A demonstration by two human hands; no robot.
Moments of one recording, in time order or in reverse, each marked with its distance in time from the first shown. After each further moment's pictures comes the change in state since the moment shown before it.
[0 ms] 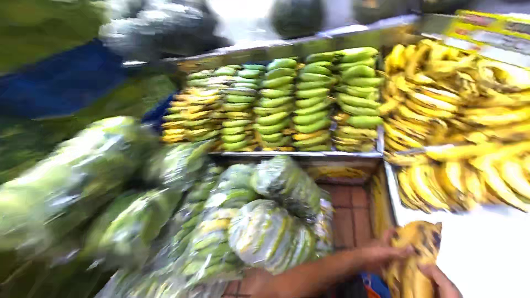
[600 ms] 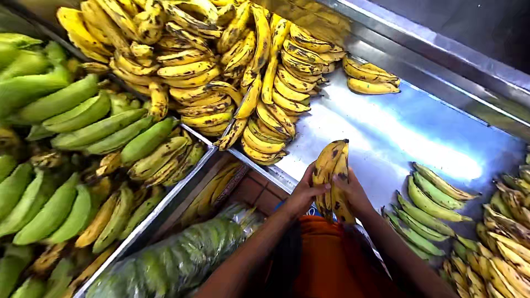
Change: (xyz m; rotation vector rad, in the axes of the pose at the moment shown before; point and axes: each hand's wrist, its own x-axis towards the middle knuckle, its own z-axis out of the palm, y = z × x) left_hand 0.135 0.013 0.153 0.216 -0.496 -0.242; right_hand 0.019 0.003 -0.174 0.219 0.462 -0.152
